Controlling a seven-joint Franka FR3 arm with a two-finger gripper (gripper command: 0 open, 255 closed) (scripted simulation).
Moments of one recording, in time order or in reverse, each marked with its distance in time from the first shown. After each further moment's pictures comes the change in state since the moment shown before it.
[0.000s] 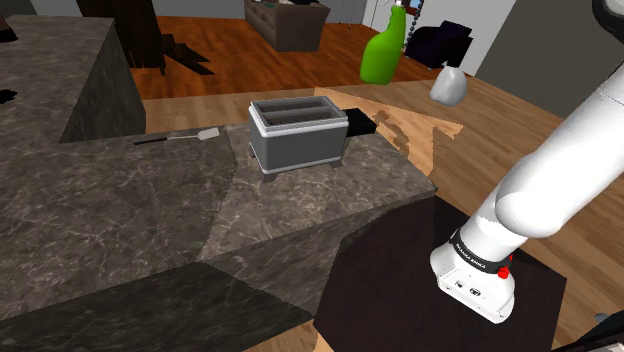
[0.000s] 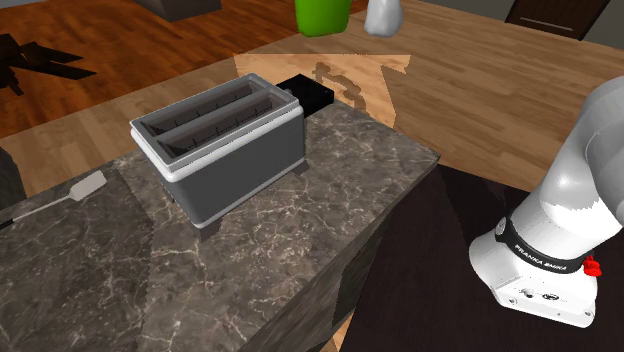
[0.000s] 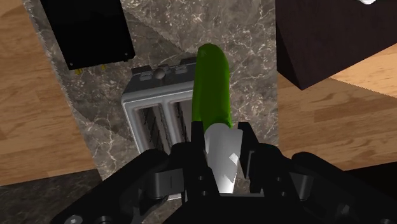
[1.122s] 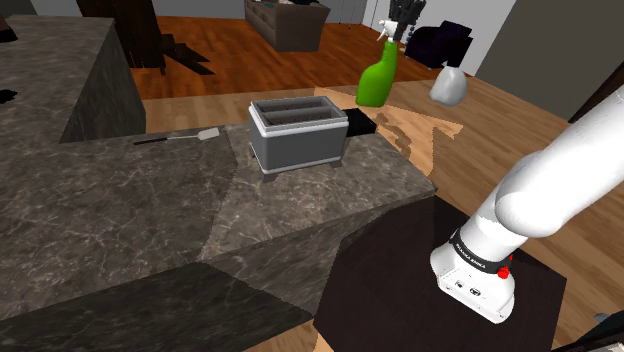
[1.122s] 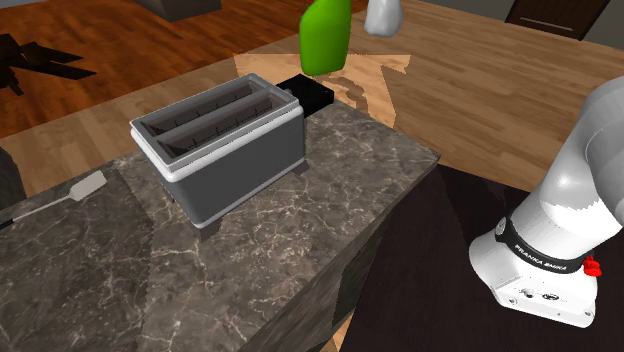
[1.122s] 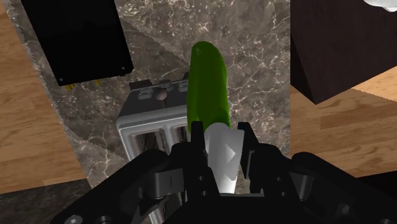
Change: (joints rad) arm -0.008 -0.100 -0.001 -0.336 -0.029 0.237 -0.027
